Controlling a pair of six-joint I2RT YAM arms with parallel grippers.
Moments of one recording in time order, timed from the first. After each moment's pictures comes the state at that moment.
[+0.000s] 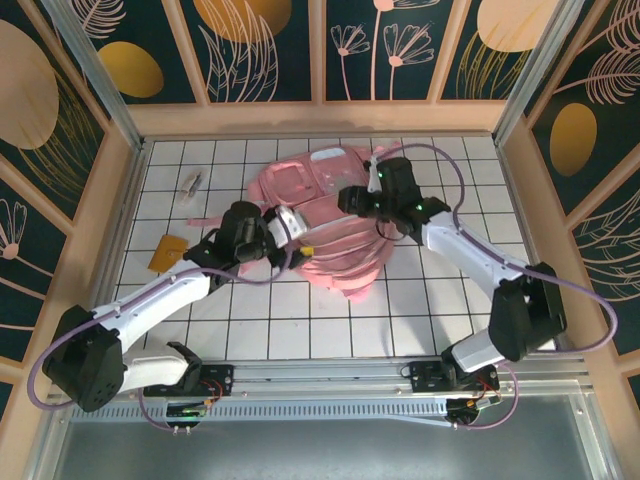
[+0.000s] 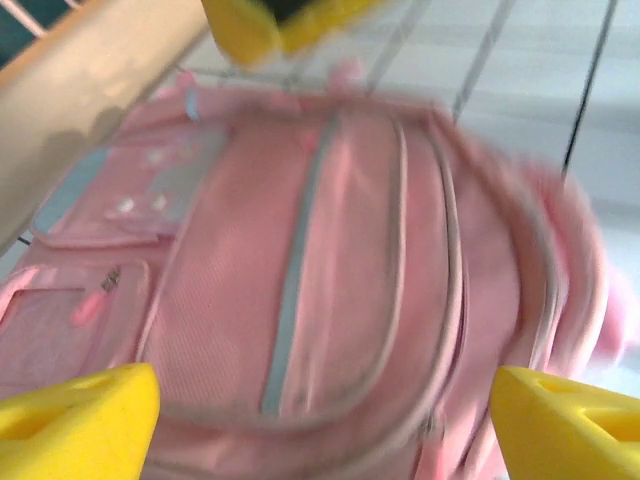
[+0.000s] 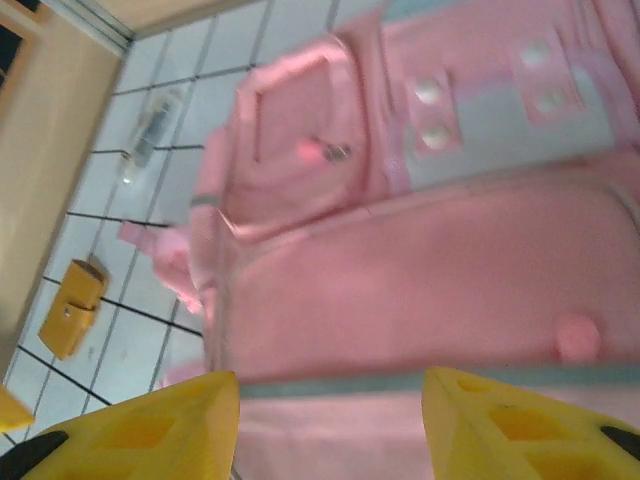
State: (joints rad) left arm -0.62 1.24 0.75 -0.05 0.27 0.52; right arm 0.52 1.45 1.08 -0.28 -0.21 0.50
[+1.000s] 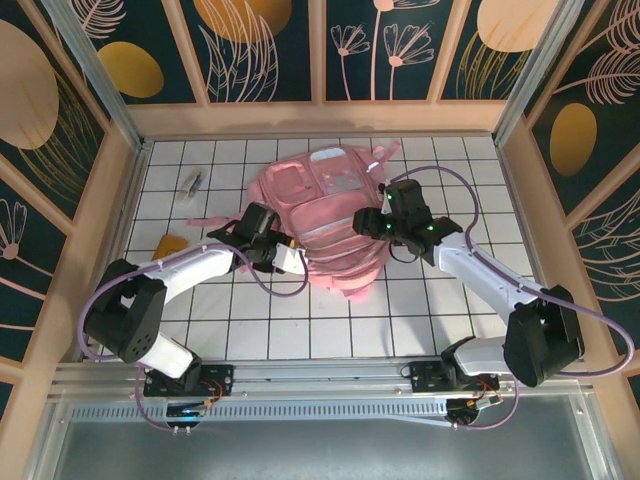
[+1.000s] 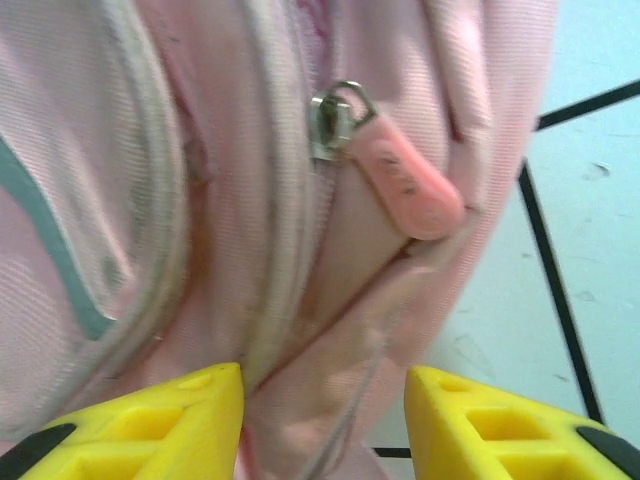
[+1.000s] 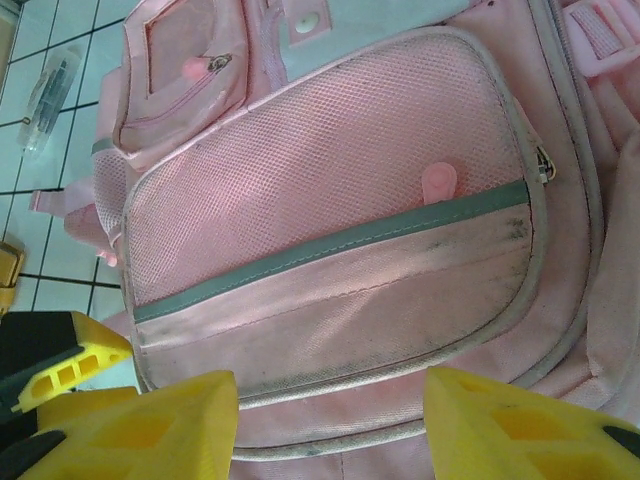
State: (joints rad) left arm -0.56 1.53 0.84 -0.29 0.21 1.33; right arm 0.52 1.33 0.94 -0.35 -0.13 0.55
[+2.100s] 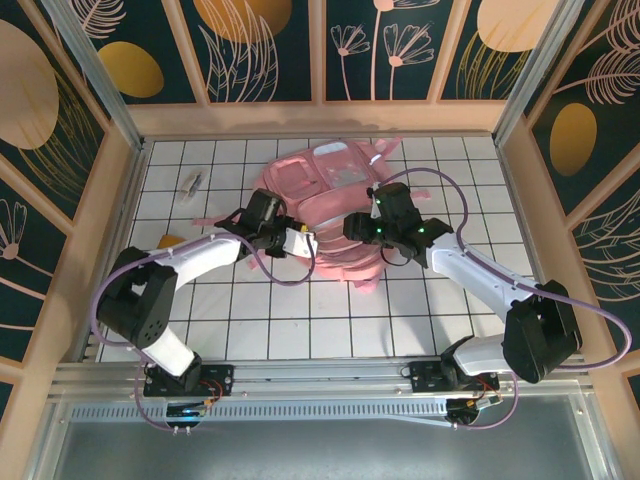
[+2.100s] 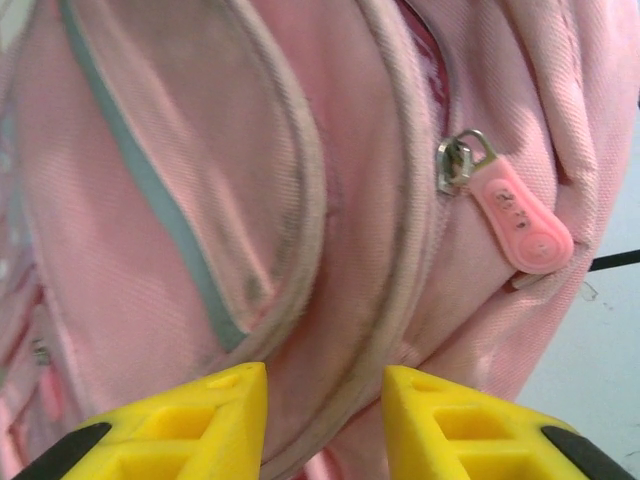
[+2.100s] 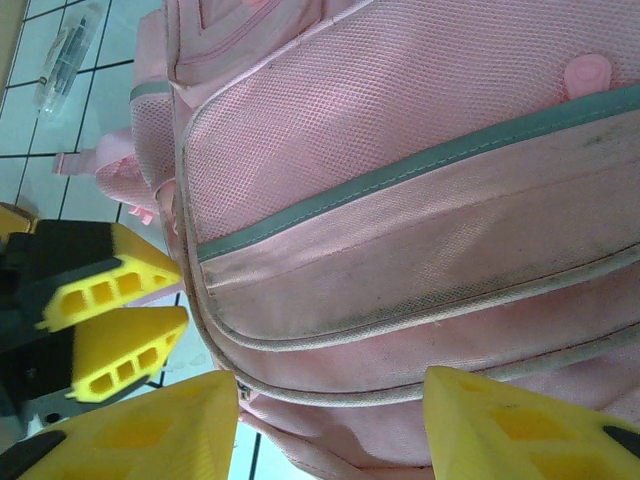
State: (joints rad) left arm -0.55 1.64 0.95 -0.18 0.30 1.29; right arm 0.59 1.35 0.95 -0.35 -0.12 0.55
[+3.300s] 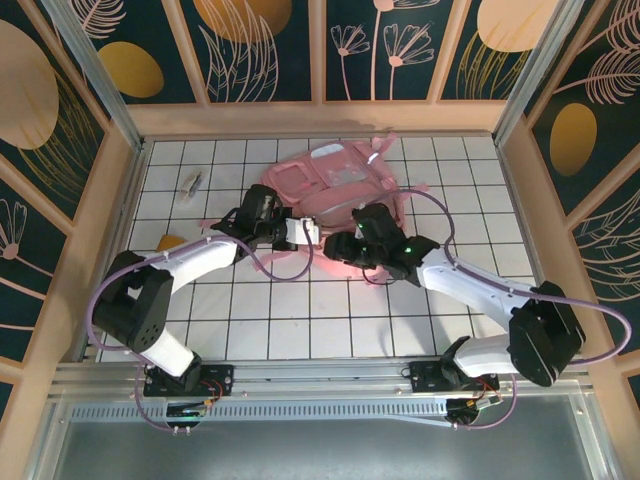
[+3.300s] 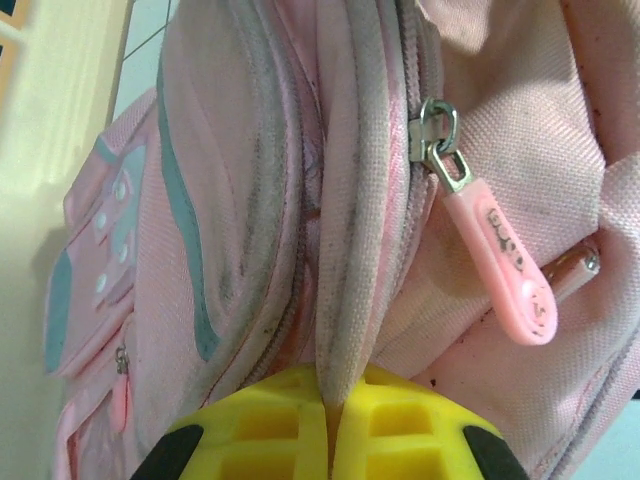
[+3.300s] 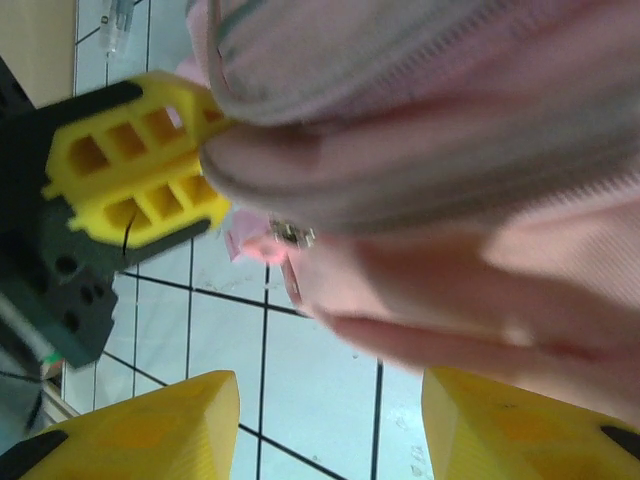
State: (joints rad) left arm -0.54 1.59 0.92 -0.01 0.41 1.06; right arm 0.76 1.34 0.88 -0.28 -0.16 0.86
